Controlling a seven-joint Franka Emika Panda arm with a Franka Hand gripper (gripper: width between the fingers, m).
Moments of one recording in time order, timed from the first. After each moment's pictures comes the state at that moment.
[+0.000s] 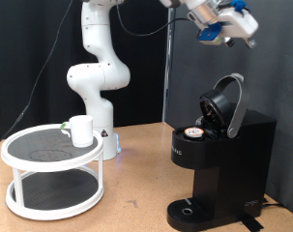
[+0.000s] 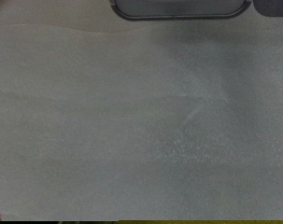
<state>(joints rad) 0.09 -0.17 0.15 -1.94 0.81 1.99 2.39</state>
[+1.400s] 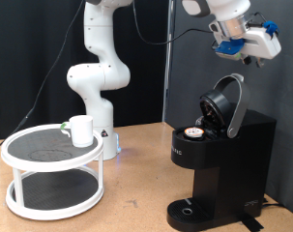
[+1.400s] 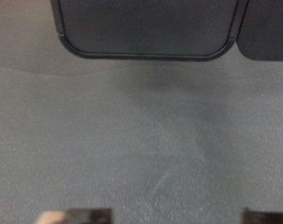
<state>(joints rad) 0.09 -0.05 0.25 -1.89 0.63 1.98 2.48</state>
